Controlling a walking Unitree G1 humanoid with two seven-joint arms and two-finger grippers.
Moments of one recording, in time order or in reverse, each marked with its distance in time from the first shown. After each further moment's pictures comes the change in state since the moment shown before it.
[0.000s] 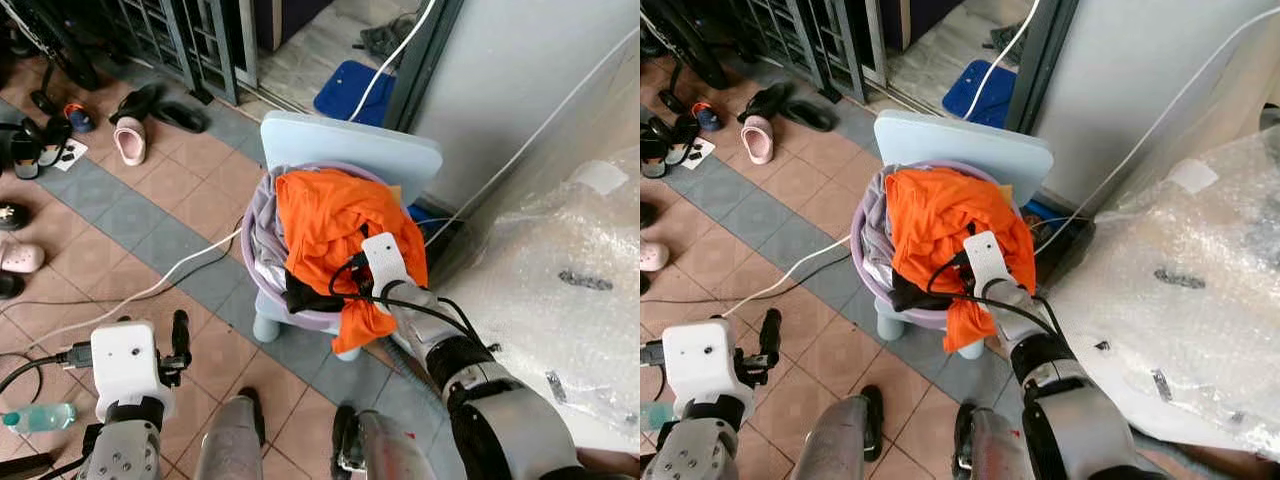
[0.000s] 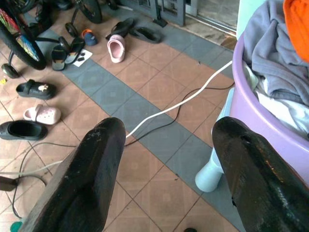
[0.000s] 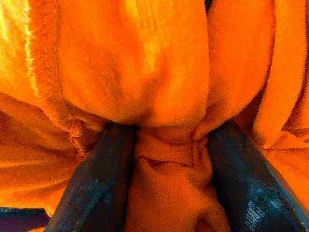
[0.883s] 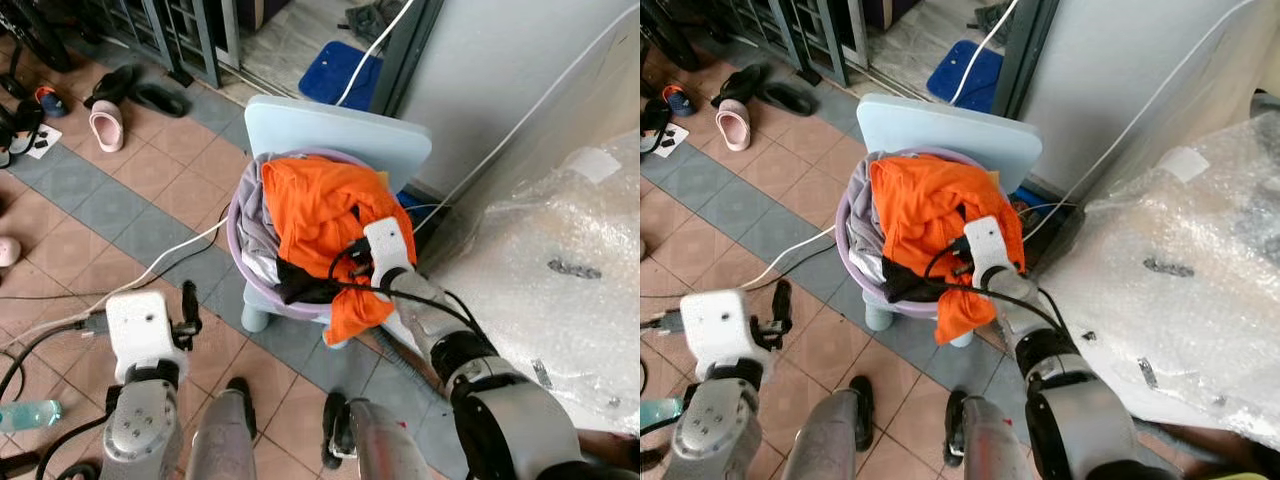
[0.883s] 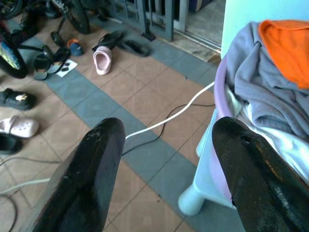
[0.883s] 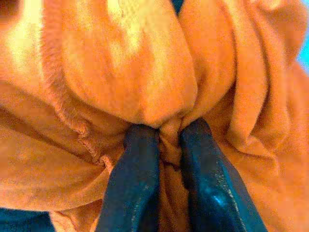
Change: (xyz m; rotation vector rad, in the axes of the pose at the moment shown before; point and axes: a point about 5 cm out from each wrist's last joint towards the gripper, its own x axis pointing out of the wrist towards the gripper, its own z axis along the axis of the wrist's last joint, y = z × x) left arm 0.048 -0.022 0.009 -0.054 -0.089 -0.013; right arm -0.008 -0.014 0.029 0.025 -0.265 0.078
